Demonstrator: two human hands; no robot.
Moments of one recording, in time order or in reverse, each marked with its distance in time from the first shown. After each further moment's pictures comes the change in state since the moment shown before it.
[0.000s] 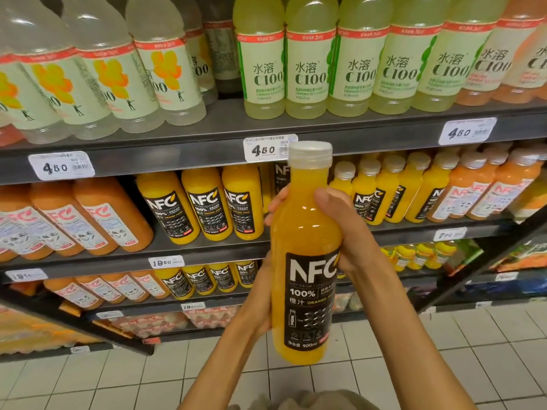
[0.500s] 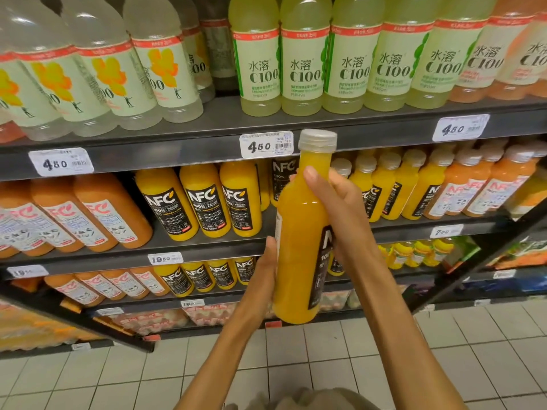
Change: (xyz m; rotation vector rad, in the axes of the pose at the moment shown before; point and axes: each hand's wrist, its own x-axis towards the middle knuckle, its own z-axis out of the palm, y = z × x) left_hand 0.006 -0.010 -0.002 0.109 0.058 0.053; right_hand -0.006 -0.003 -0.001 -0.384 0.395 -0.077
